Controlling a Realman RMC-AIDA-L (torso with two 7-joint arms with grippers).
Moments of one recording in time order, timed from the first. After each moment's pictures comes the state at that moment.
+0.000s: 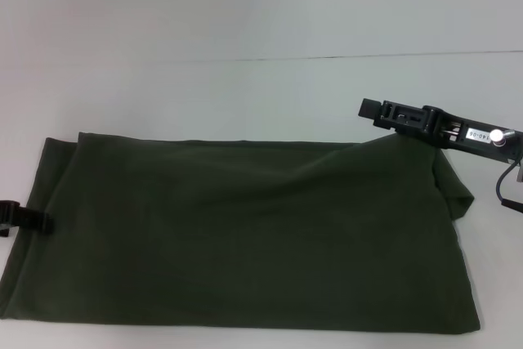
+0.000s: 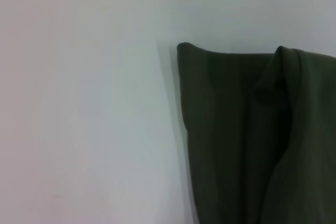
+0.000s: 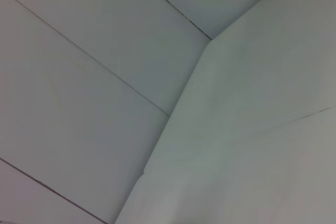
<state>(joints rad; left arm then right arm) -0.64 -1.99 0.59 0.85 2.80 1.39 -2.44 0.58 2.06 -0.59 -0.52 -1.87 -1.38 1.99</state>
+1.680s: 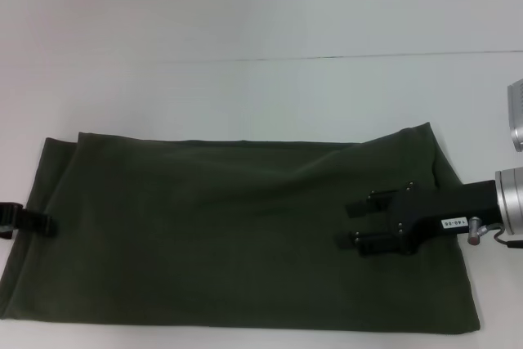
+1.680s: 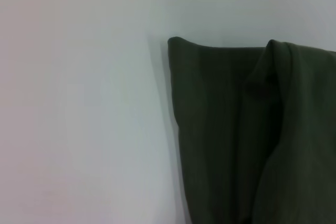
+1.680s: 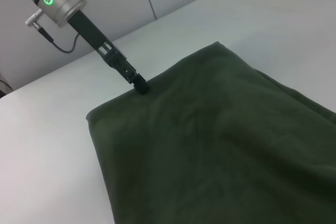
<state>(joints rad) -0.65 -1.98 0.59 0.84 2.80 1.40 -2.44 0.58 2.06 -0.88 -0.70 -2.11 -1.50 1.61</state>
